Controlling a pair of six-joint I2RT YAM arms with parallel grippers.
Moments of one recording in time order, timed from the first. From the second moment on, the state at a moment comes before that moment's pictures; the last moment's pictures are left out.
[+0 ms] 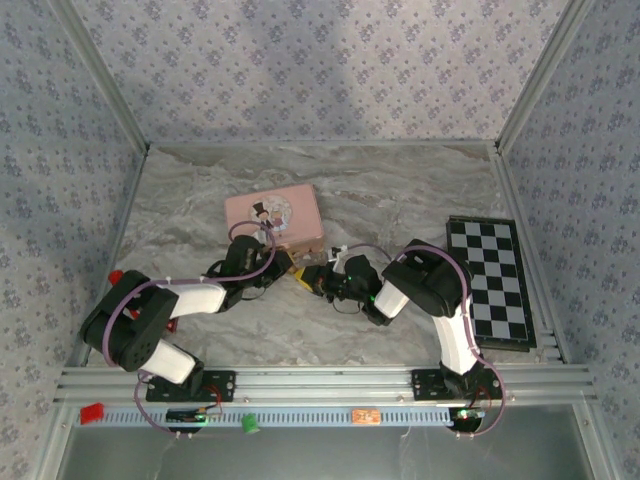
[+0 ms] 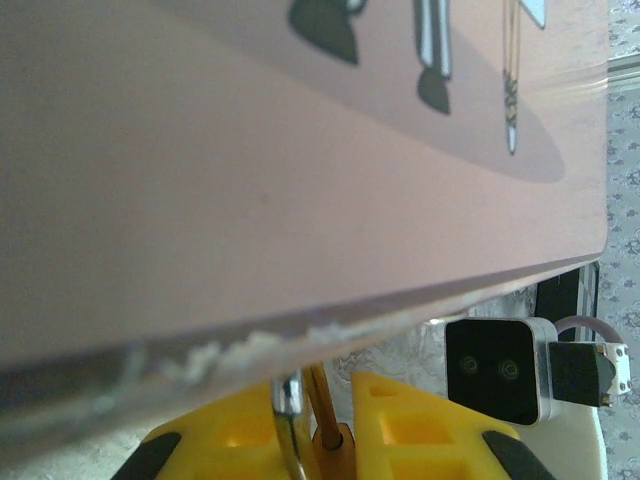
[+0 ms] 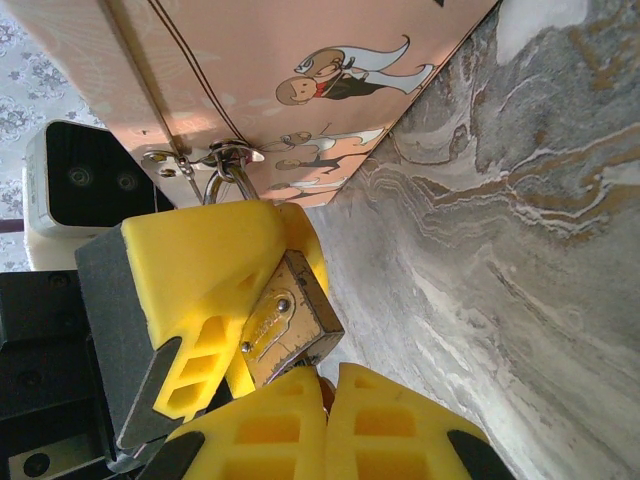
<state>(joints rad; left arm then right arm) -0.56 1.49 0.46 0.44 0.25 -1.11 0.81 2.03 0.56 1.26 -0.37 1.47</state>
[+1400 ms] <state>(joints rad) -0.55 1.51 0.45 0.51 0.24 -1.13 0.81 2.03 0.56 1.26 -0.37 1.45</state>
